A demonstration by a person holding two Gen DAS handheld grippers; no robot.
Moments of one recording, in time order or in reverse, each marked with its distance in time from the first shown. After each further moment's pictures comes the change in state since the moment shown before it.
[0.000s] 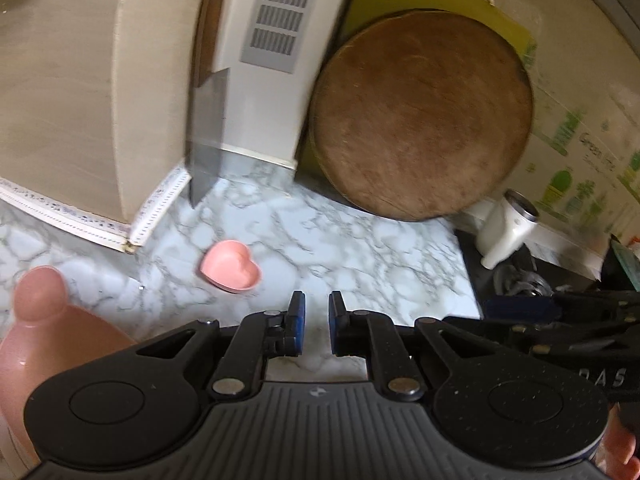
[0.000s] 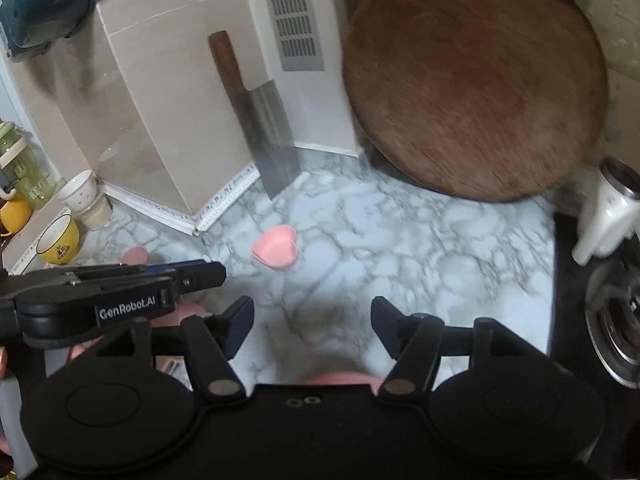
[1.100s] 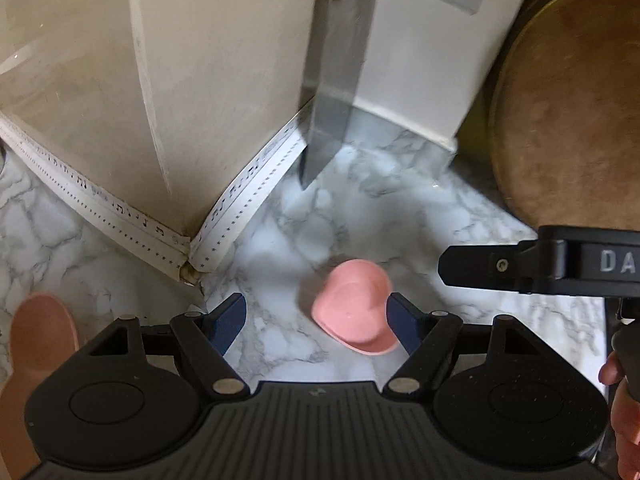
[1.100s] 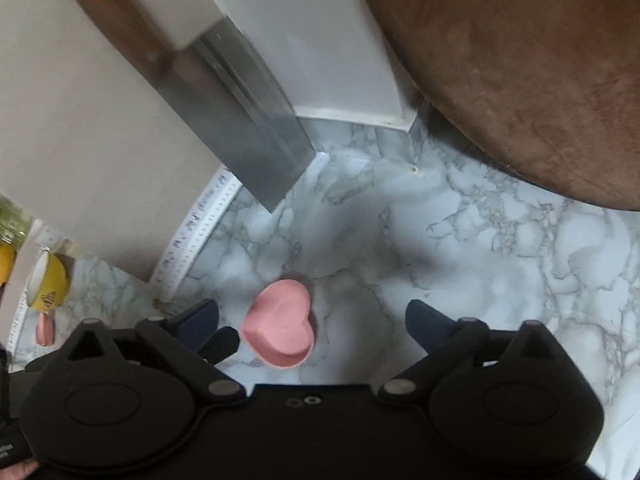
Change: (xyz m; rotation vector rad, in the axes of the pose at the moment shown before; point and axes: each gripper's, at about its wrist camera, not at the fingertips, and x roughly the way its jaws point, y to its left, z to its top) left arm 0.141 0.079 0.050 -0.171 0.195 0.294; right arm 0.211 -0.033 0.090 0.118 0.266 0.129
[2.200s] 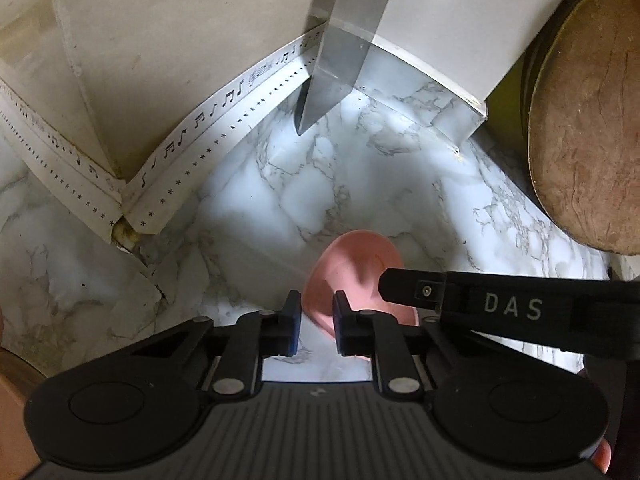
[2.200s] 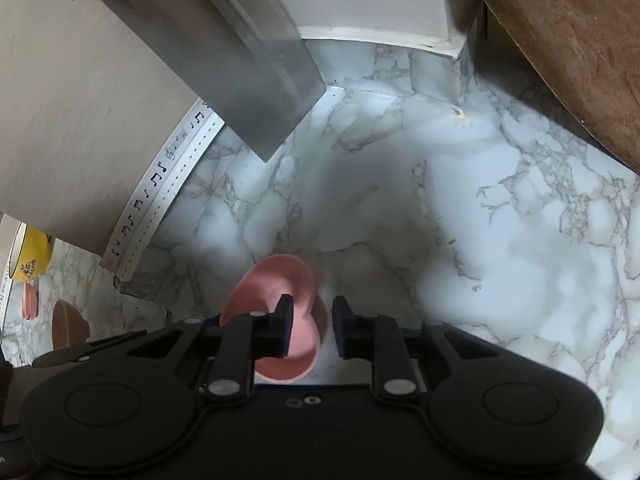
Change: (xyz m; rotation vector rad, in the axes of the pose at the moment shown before) left arm 0.057 -0.001 -0.002 -0.092 0.129 -0.047; right arm 0.070 -0.004 0.001 -0.029 0.142 0.036
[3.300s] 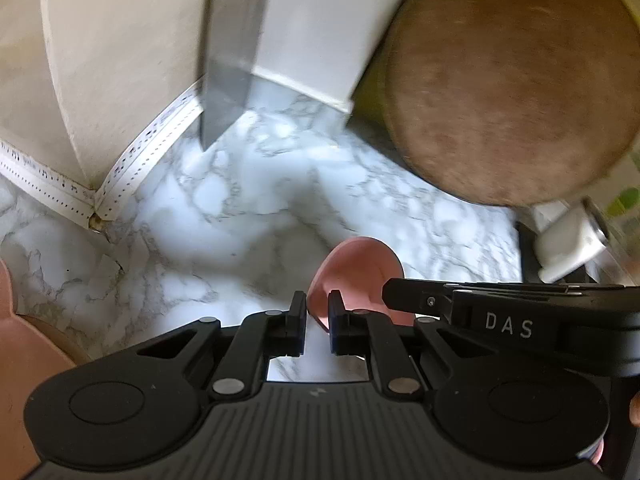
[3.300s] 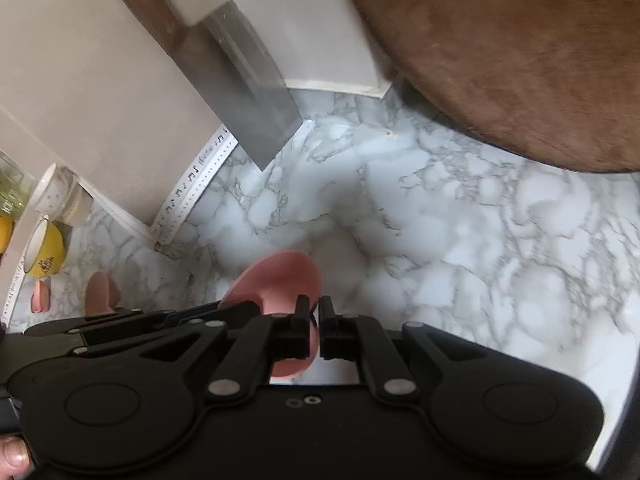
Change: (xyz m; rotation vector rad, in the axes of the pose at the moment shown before) left arm -0.093 -0.050 -0.035 0.148 -0.034 -0.165; right arm -0.125 0.011 -0.065 0.038 -0.128 -0.065
